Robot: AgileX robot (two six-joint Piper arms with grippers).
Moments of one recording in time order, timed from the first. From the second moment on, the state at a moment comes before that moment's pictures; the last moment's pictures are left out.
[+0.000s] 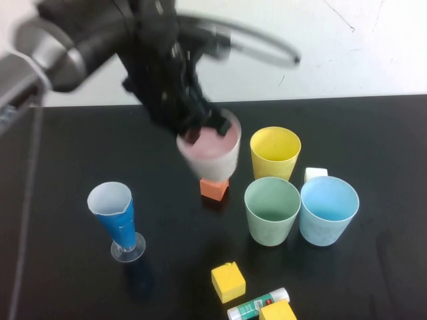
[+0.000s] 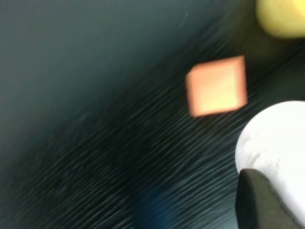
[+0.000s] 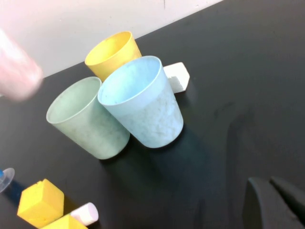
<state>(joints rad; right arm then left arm) 0.00 -0.01 0.03 0.73 0.47 -0.26 -0.51 1.85 -1.88 -0.02 1.27 0.05</state>
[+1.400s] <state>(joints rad) 0.00 -0.01 -0.07 0.74 0.50 -0.33 -0.65 1.80 -1.98 0.08 1.24 0.06</state>
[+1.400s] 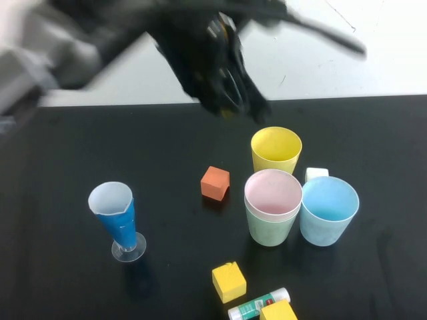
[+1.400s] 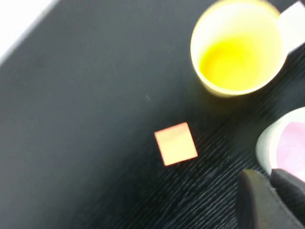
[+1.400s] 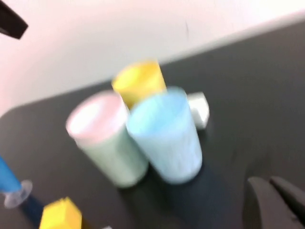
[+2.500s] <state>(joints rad) 0.19 1.32 -1.30 0.22 1.29 -0.61 -0.65 0.57 -0.65 -0.03 0.64 -0.03</state>
